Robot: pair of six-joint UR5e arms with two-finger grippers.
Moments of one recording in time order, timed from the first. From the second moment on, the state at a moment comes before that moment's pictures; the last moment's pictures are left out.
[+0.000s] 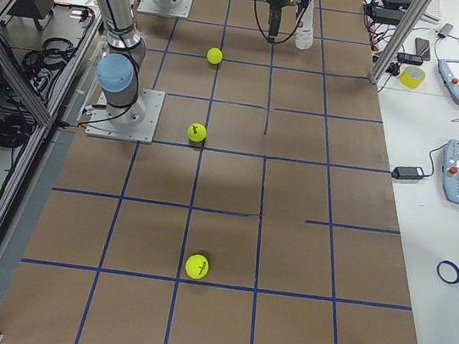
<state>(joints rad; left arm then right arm) -1.73 -2.05 -1.20 -1.50 1.48 -0.15 1.60 -1.56 1.54 -1.58 -1.55 0.01</state>
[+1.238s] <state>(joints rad) -1.78 -2.15 -1.12 -1.58 1.62 -0.16 1.60 -1.56 1.55 -1.58 -1.56 0.02</state>
